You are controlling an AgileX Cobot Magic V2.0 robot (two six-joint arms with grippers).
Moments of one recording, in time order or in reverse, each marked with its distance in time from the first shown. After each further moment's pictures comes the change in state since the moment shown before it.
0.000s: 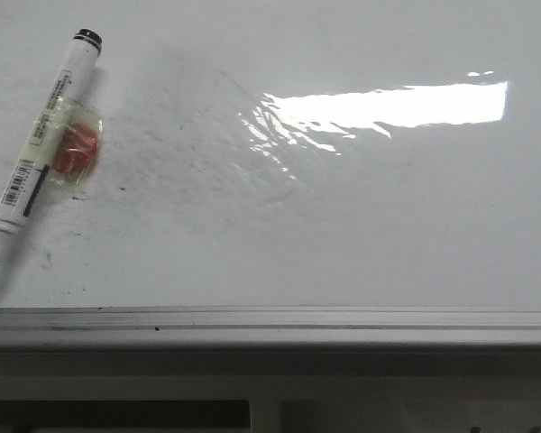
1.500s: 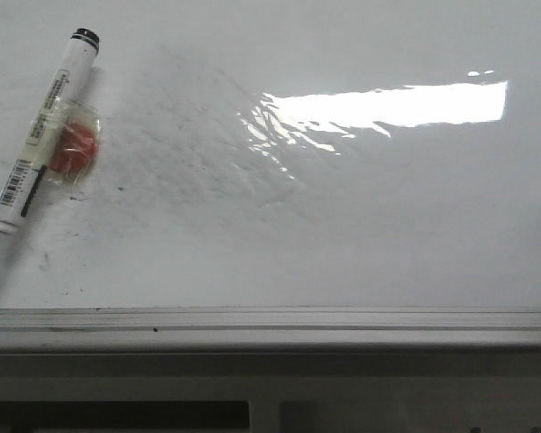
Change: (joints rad) left arm -0.699 0.722 -0.202 -0.003 -0.454 0.035; right arm 0.448 0.348 -0.170 0.050 -0.179 0.009
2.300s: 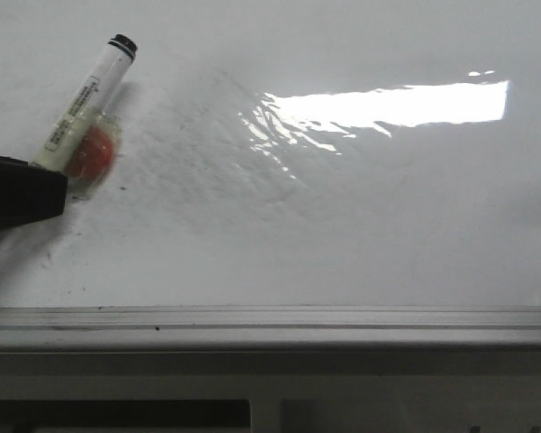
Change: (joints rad) left arm 0.016 0.299 -0.020 -0.093 -0.288 0.000; right arm 0.082 0.079 -0.112 -0.001 0.087 -0.042
